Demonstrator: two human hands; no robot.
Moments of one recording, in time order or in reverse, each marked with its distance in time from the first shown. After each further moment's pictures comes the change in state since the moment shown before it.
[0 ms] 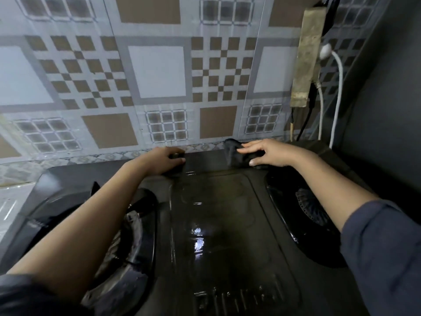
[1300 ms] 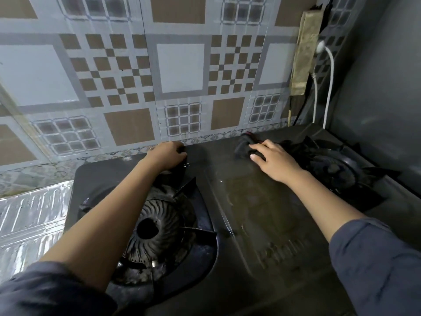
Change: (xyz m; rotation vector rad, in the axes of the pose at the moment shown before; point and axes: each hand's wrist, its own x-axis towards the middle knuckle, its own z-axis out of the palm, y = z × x) left_hand -0.032 -0.051 -0.017 0.077 0.054 0.099; right_hand -0.041 -0.078 0.092 -0.200 0.420 0.305
